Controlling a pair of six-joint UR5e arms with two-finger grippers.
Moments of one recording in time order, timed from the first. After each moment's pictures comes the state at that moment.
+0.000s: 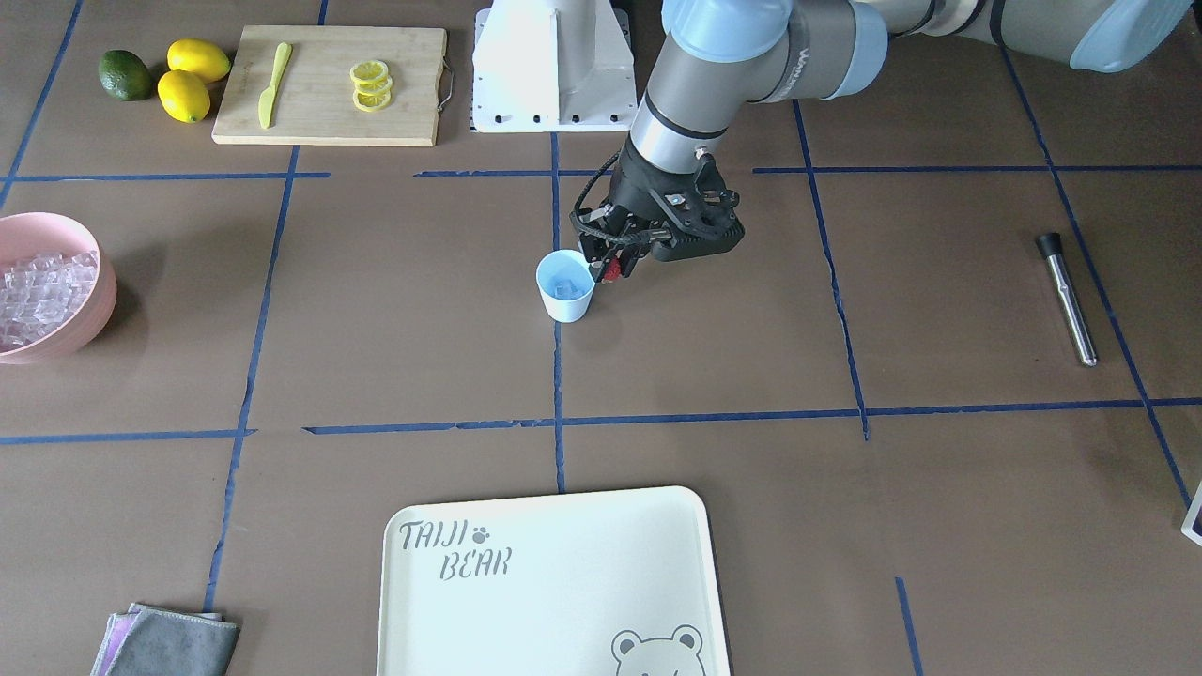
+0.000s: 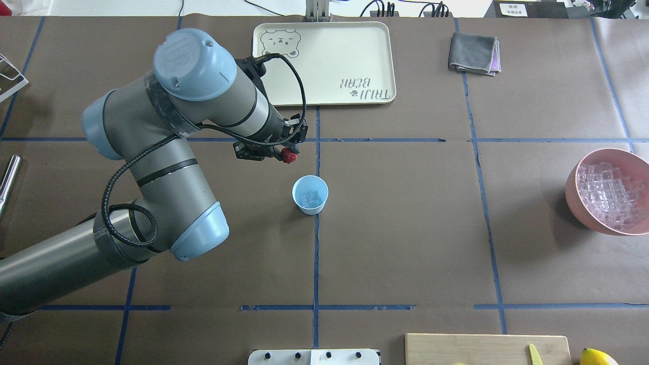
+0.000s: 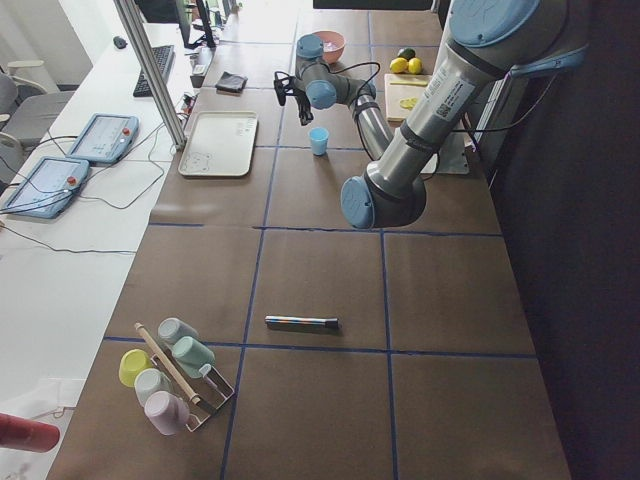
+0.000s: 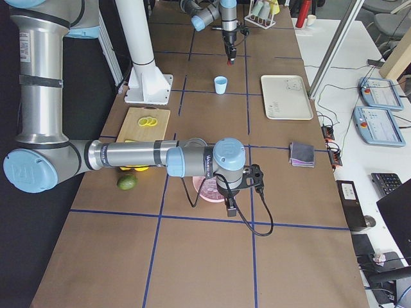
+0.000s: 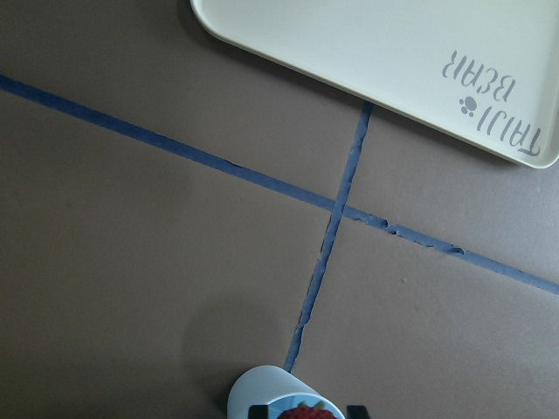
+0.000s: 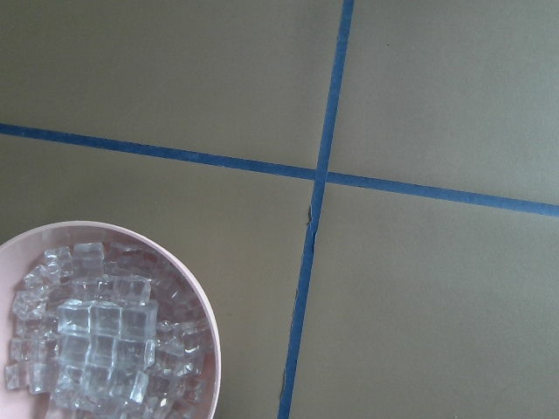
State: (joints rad) left arm -0.62 -2.32 -1.70 -1.70 -1.97 -1.56; right arm 1.61 -1.66 1.73 -1.58 2.38 -0.12
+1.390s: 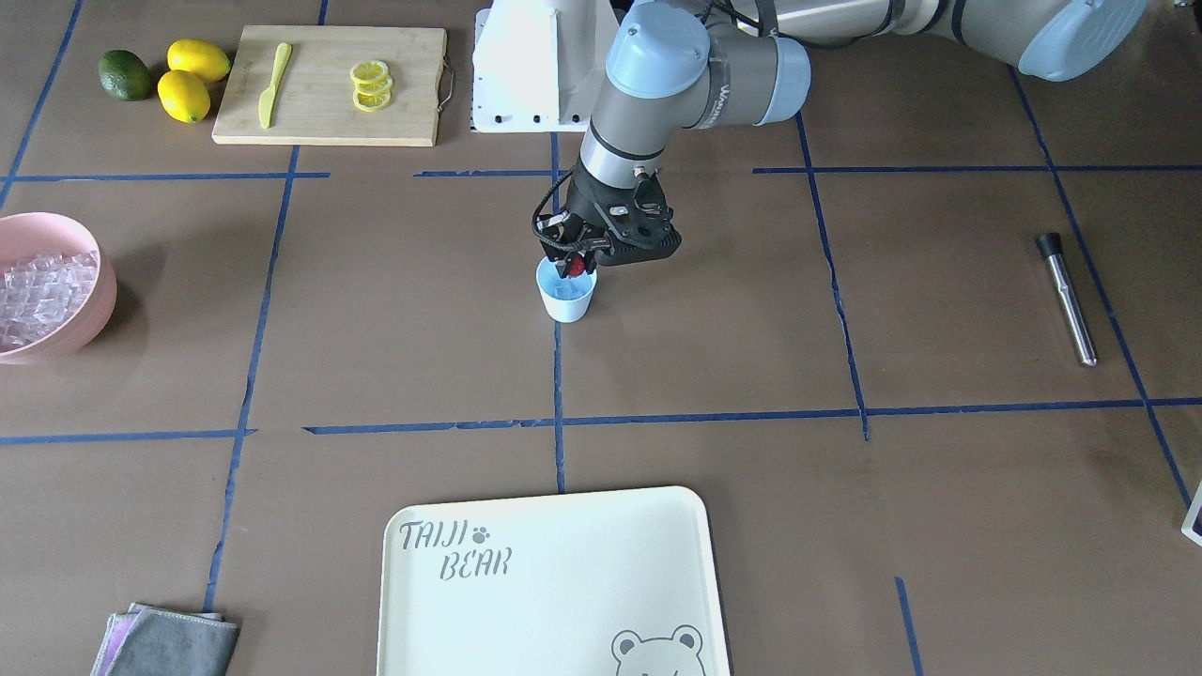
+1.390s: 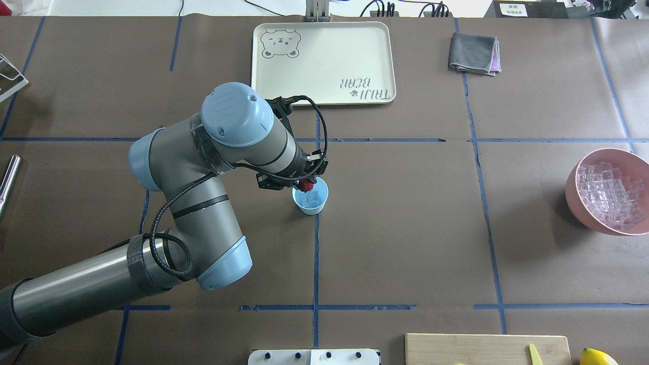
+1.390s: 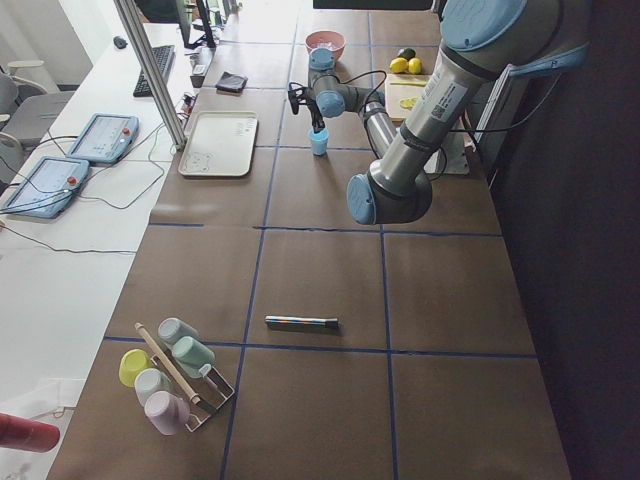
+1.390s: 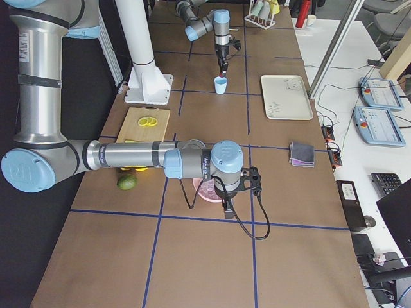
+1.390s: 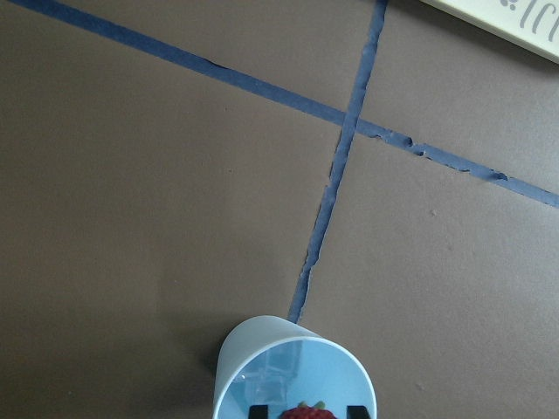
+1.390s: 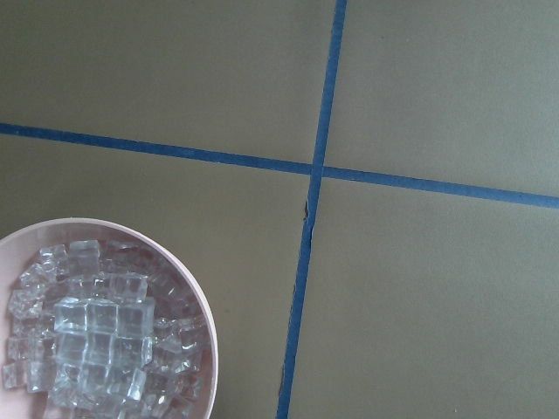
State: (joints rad) left arm -0.54 -2.33 -1.63 -1.75 -1.93 -1.56; right arm 1.61 -1.66 1.74 -1.58 2.38 -0.11
